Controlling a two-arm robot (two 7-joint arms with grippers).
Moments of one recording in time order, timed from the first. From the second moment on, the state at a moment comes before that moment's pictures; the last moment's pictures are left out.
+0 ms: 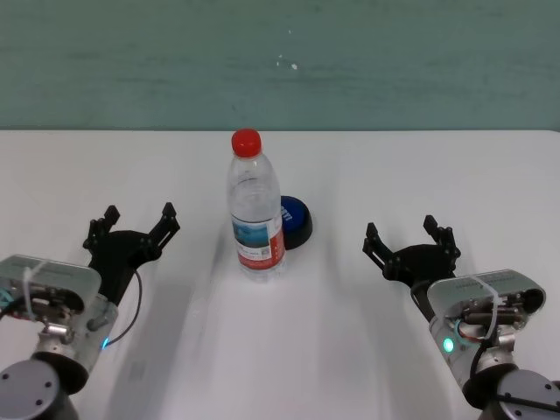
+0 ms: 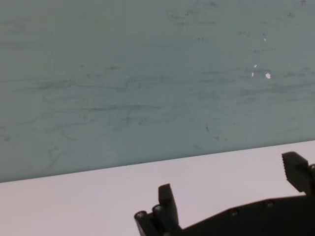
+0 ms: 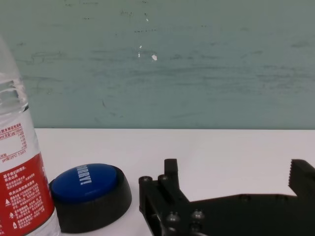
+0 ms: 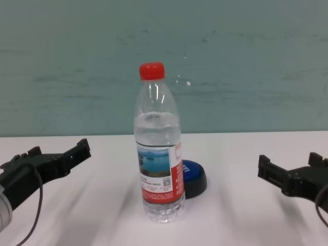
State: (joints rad) left arm 0.01 0.22 0.15 -1.53 -0.14 -0.08 -0.05; right arm -0.06 0.16 -0.26 -1.64 0.19 -0.04 -0.06
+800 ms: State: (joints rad) left arm 0.01 0.22 0.15 -1.53 -0.14 -0.08 -0.05; right arm -0.06 0.16 -0.26 -1.64 0.19 -0.04 -0.06
